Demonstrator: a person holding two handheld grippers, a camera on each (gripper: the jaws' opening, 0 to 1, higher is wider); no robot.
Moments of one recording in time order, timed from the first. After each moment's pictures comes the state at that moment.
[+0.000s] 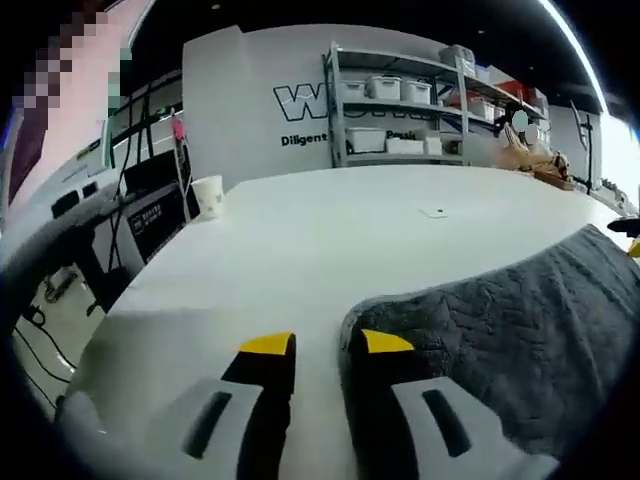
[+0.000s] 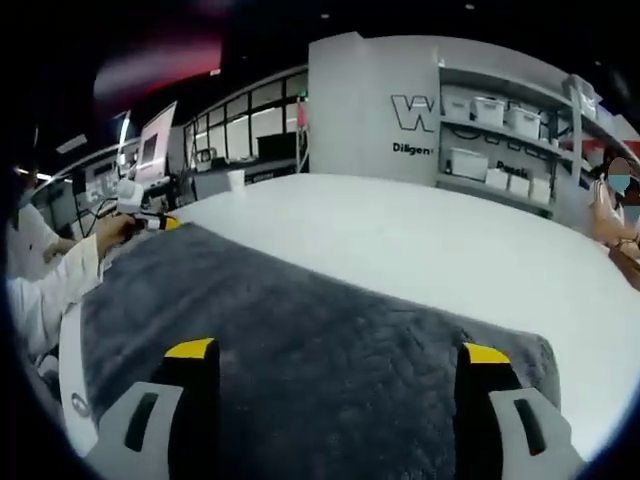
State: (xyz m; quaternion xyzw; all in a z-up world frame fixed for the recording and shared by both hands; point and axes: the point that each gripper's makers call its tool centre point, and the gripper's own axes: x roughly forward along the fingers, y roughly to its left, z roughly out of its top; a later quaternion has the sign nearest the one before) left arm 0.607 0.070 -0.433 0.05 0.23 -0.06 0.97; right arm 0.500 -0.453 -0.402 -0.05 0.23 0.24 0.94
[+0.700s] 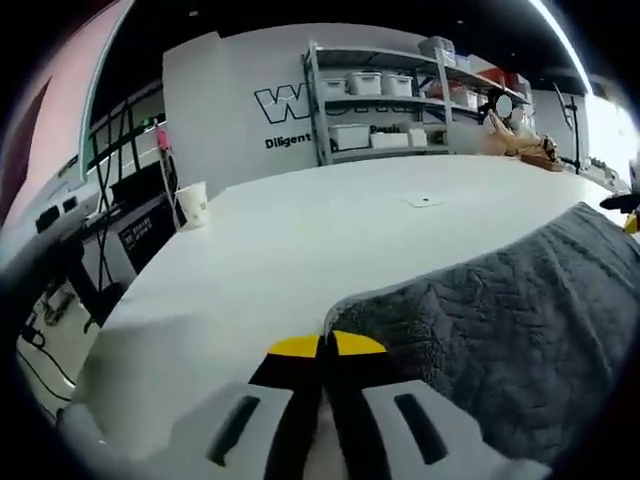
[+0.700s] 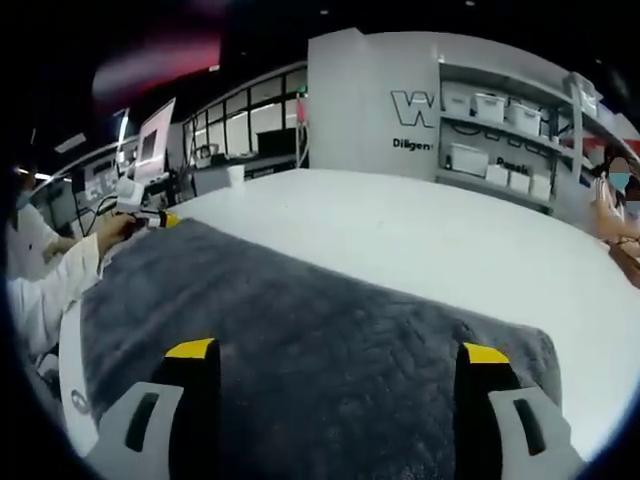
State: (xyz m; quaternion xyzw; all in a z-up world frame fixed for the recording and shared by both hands) left arm 0.606 0.061 -0.435 0.09 0.22 -0.08 0.97; right arm 0.497 -0.453 -0.407 -0.05 0.24 0.24 0.94
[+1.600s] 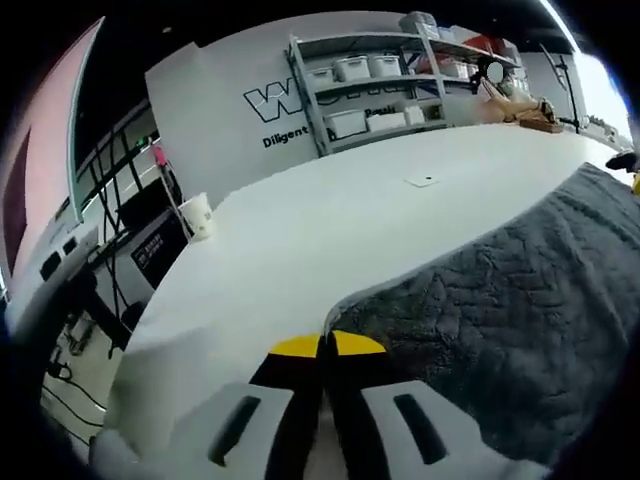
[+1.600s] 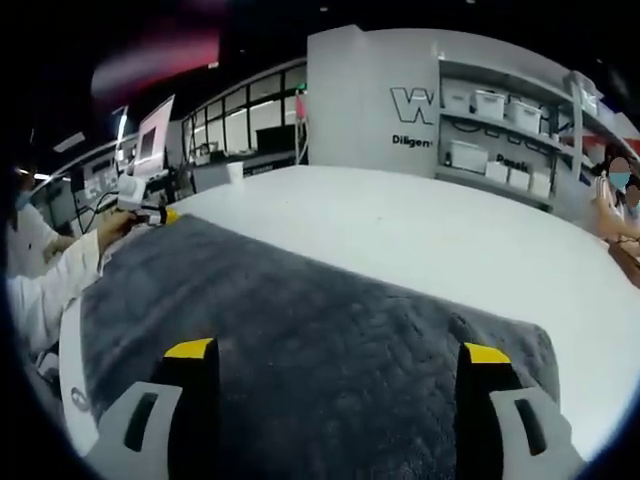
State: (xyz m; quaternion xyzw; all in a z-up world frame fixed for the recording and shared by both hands) left arm 0.612 0.070 -0.434 0.17 0.24 -0.06 0.96; right arm 0.494 -0.456 -0.410 -0.06 0.25 0.24 0.94
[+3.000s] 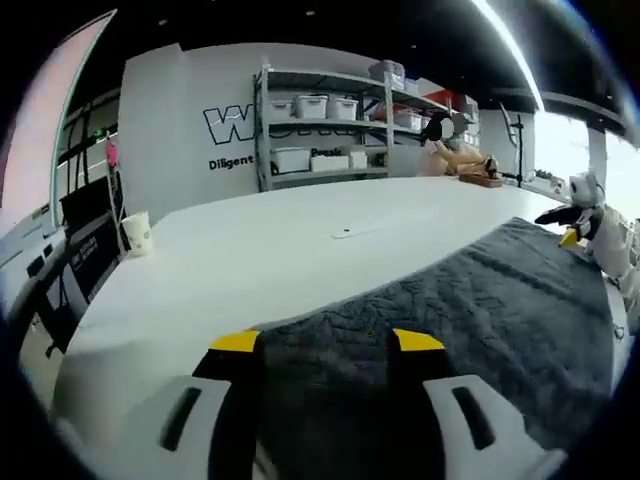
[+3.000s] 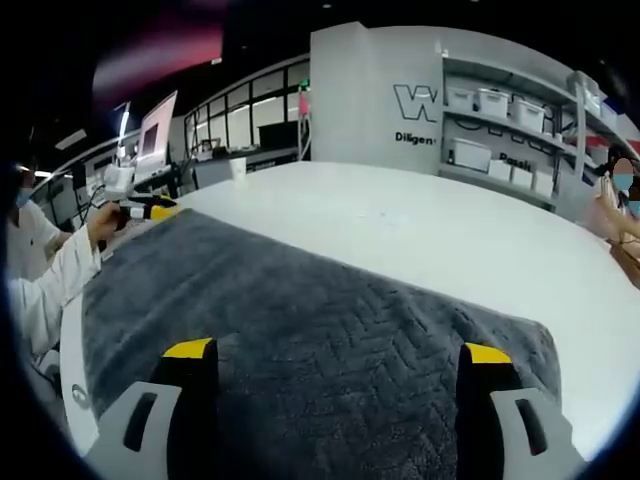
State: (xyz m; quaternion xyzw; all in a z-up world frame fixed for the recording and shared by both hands) left arm 0.569 -0.003 -0.404 0.06 0.18 -0.26 0.95; right arm 0.493 -0.453 -0.414 -0.06 0.26 0.24 0.93
